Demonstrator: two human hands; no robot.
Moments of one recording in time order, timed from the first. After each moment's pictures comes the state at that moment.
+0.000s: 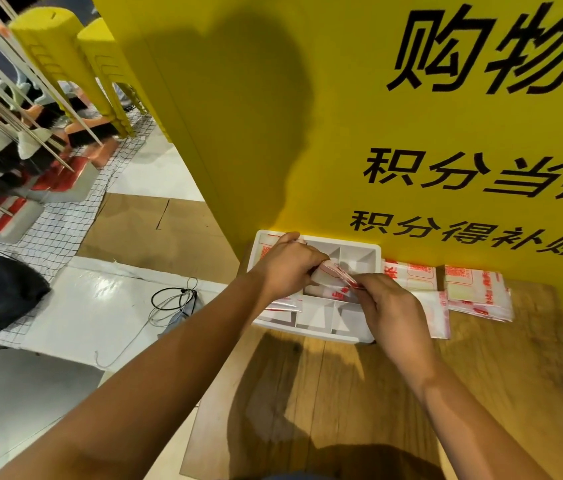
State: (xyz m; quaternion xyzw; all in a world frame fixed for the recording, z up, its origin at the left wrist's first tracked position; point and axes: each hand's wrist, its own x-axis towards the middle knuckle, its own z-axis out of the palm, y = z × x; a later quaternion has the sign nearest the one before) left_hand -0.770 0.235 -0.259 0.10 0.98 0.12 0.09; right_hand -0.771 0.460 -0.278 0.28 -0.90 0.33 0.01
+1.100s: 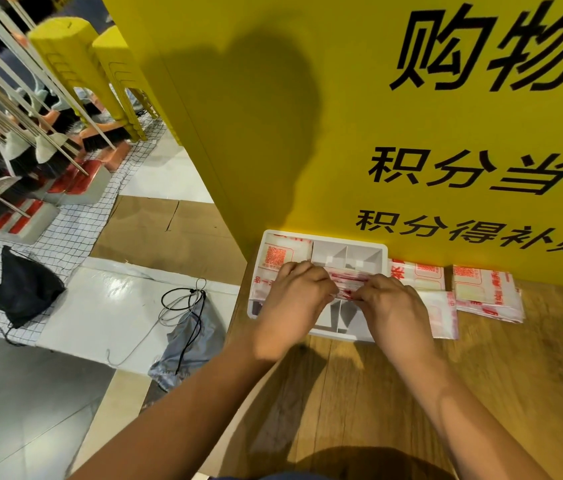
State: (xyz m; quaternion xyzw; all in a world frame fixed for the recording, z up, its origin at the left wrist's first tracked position) left_hand -0.708 0.271 -0.263 0.07 0.99 0.13 -0.07; right_hand -0.773 0.453 -0.296 0.32 -0.93 0.17 0.05
